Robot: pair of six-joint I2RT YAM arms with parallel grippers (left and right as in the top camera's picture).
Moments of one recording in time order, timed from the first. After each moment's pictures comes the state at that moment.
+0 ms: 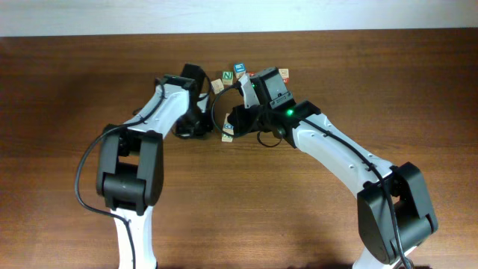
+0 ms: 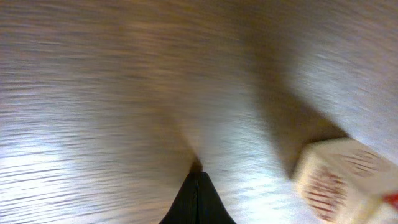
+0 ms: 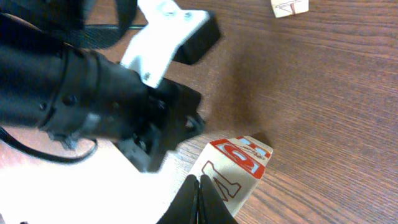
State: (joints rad) left arm -0.24 2.20 1.63 -0.98 0.17 -0.23; right arm 0.51 1.85 1.36 -0.38 -0.39 0.36
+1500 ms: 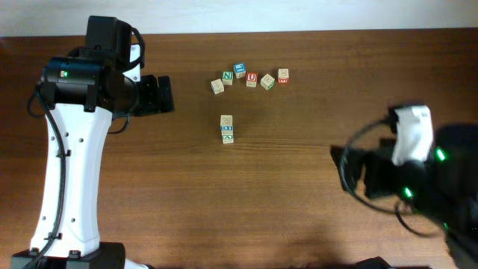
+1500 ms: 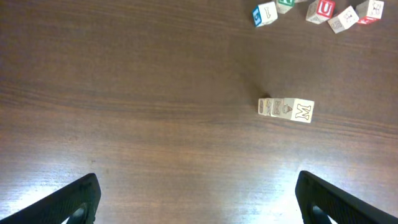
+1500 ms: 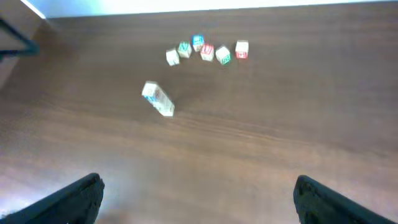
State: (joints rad) left arm -0.10 1.66 1.98 -1.48 0.01 -0.24; right arm 0.25 0.97 1.61 -1.34 -0.14 0.21
